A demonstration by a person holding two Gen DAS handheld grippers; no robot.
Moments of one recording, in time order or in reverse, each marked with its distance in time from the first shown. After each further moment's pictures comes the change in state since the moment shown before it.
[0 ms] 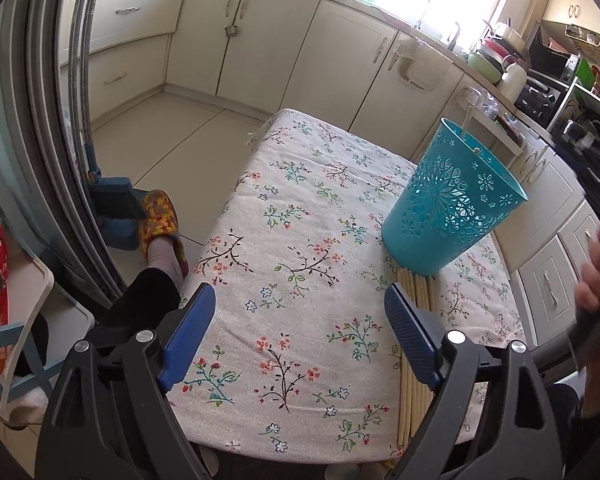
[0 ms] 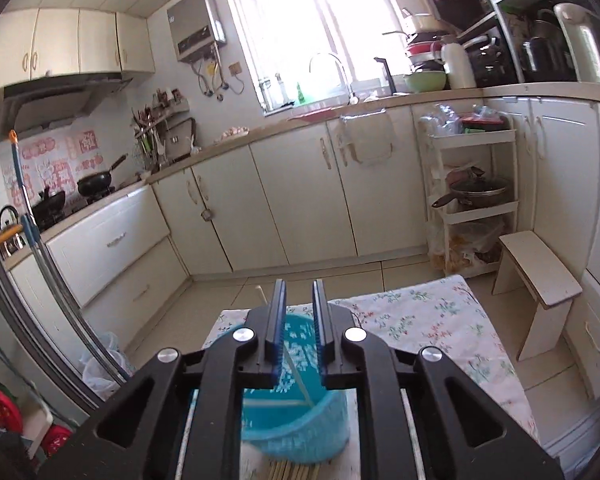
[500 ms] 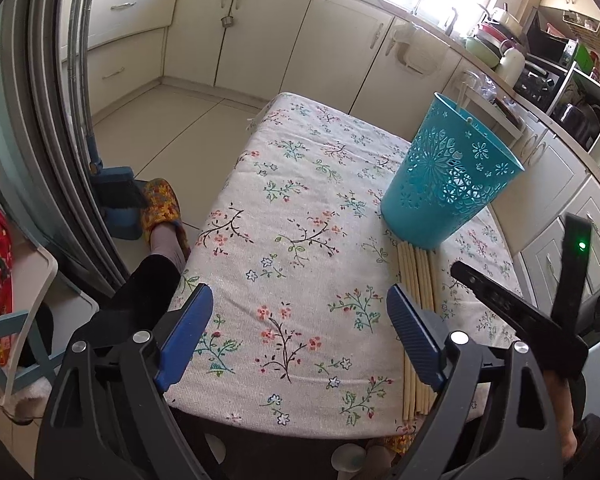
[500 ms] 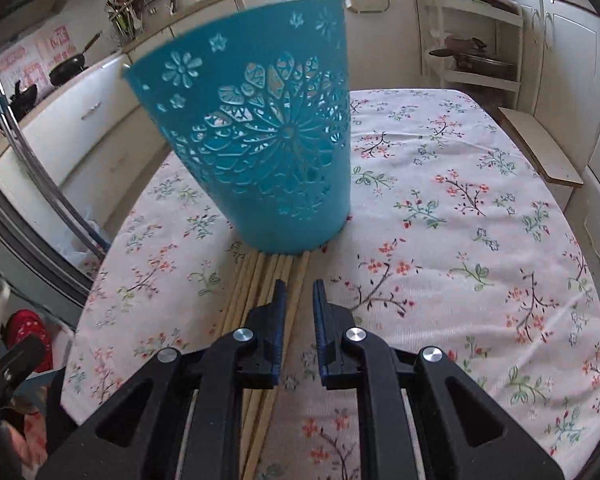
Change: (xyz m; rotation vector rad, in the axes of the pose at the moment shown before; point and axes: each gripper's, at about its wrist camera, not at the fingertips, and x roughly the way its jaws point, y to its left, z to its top) left arm -0.004 -0.003 -0.015 0.025 0.046 0.009; right arm 0.072 0.003 -0.137 -0.045 0.512 -0.091
